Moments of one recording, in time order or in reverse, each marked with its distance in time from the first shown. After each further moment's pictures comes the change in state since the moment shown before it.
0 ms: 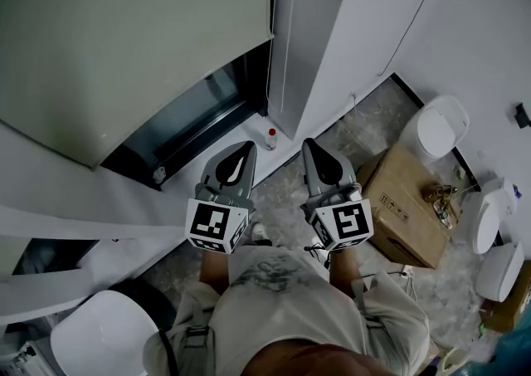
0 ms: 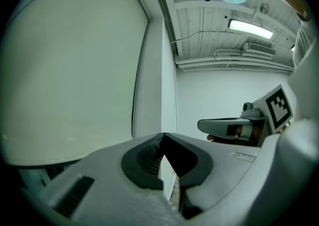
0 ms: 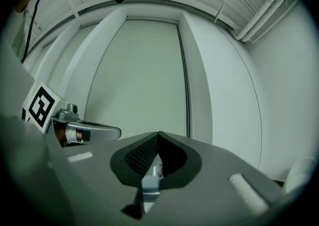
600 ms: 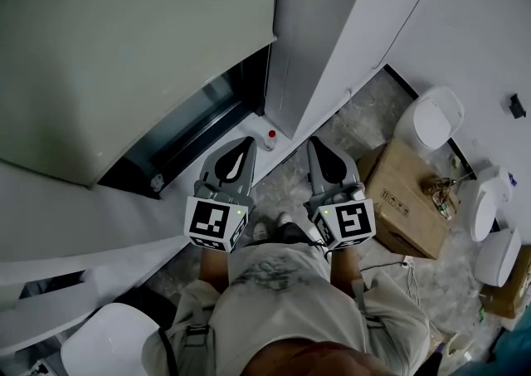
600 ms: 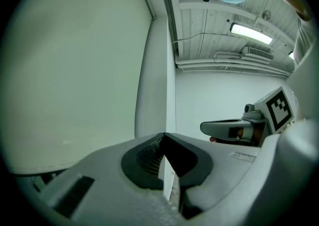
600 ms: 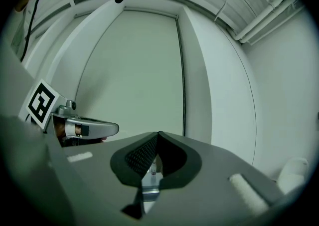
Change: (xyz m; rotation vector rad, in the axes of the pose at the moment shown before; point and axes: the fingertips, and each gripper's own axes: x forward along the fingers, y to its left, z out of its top) left arm 0.023 0.049 0.002 -0.019 0.001 -0.056; right arm 0.044 -0.001 -0.002 -0.019 0.014 -0.079
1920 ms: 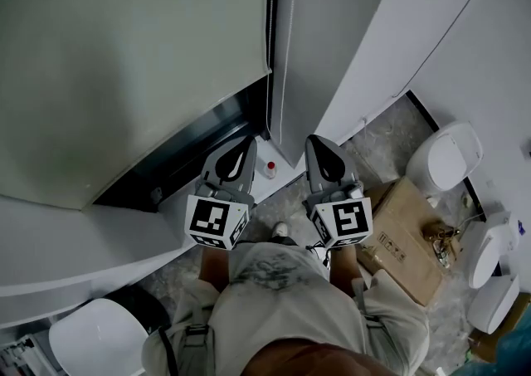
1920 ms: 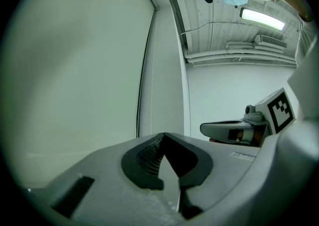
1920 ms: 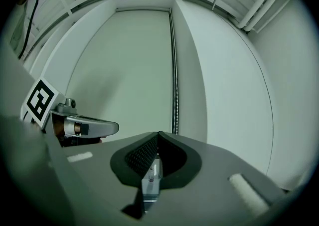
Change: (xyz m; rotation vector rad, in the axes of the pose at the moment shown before) left arm 0.140 0.038 0.006 0.014 -0.002 0.139; right arm 0.110 -0.112 -0.013 0.012 -0.013 0.118
